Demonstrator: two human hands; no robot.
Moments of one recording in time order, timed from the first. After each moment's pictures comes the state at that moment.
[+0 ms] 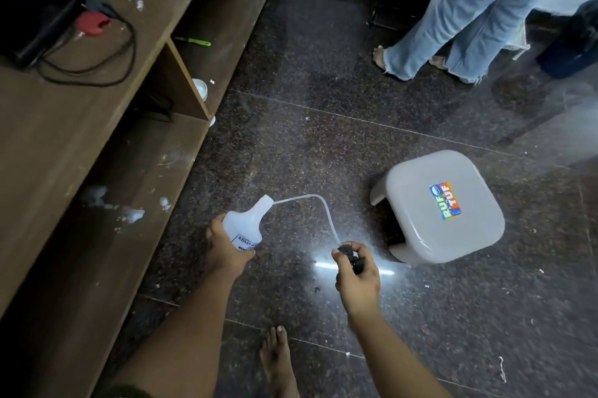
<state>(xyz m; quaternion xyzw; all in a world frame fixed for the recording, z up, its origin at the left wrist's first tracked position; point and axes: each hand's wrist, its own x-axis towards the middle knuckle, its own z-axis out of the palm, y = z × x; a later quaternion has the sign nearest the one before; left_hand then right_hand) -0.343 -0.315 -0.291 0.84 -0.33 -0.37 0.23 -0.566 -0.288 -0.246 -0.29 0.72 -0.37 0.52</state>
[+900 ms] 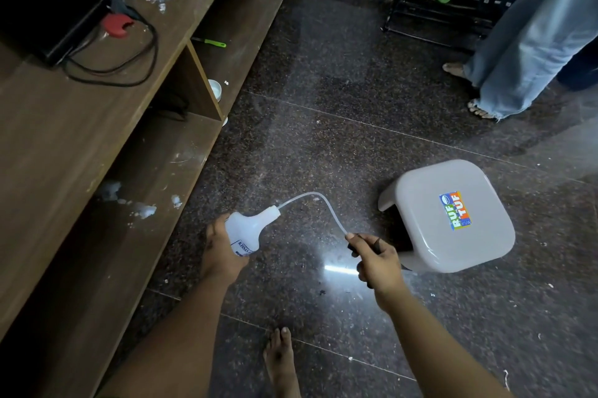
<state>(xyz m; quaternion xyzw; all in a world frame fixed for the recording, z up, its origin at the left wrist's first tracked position) -0.314 -0.304 -0.286 0.82 -0.41 -0.34 0.20 -0.586 -0.334 -0.219 -0.29 0.70 -0.28 0.60</state>
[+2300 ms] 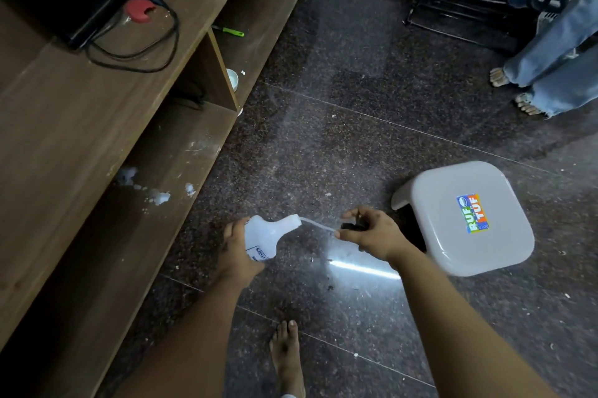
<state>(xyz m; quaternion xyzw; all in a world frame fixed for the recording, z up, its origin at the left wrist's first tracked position) -0.317 -0.284 -0.287 0.80 -0.42 -0.37 0.20 -0.570 -0.389 -0.221 -0.53 0.63 -0.05 0.57</state>
